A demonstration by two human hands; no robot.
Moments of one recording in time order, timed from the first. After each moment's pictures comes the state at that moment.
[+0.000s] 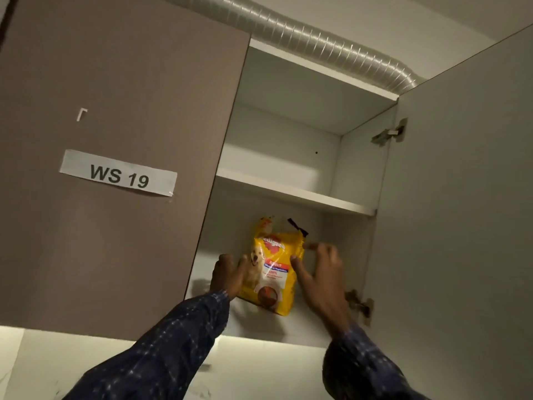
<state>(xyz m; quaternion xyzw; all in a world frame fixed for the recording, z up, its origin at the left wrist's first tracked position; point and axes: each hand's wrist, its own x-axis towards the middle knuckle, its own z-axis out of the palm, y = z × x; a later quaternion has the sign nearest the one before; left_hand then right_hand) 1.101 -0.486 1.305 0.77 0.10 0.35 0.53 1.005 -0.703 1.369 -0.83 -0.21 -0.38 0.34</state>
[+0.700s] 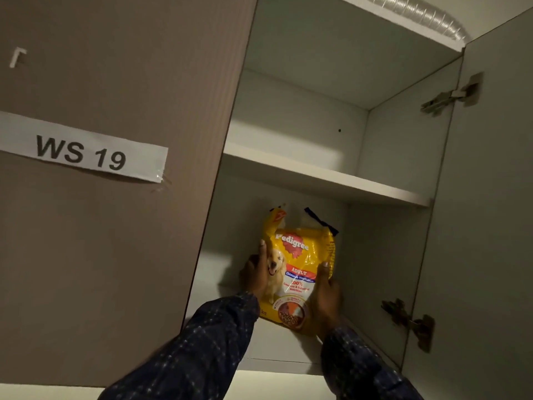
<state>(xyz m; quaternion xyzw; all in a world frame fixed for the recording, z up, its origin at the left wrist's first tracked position) 1.170 -0.505 1.317 0.69 0.08 0.26 0.67 1.182 -0.654 1.302 -0.66 -0.03 -0.17 0.73</state>
